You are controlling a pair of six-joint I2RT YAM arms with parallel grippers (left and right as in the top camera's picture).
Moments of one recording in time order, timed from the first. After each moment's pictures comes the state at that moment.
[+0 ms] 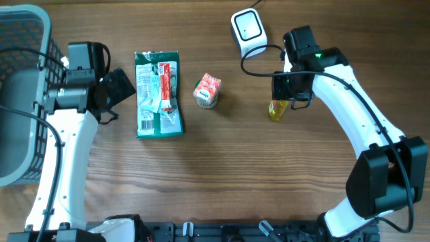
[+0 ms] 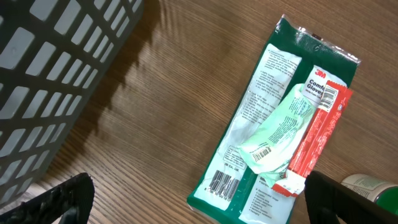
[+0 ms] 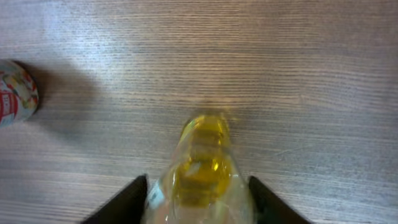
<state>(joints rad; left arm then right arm) 0.05 1.41 1.28 -0.96 -0.21 -0.48 0.25 1.78 1.43 -0.99 -0.04 0.26</state>
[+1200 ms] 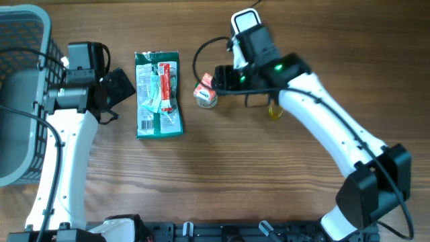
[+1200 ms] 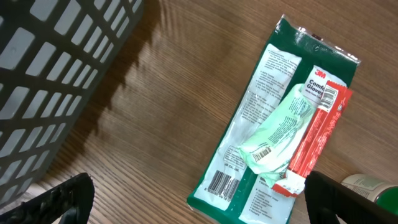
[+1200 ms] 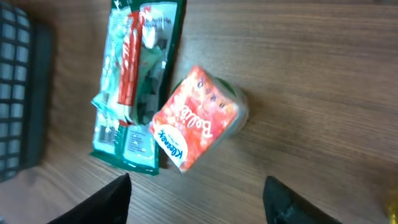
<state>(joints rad) 0.05 1.41 1.28 -0.96 -0.21 -0.48 0.54 1.77 1.50 -0.73 -0.22 0.45</state>
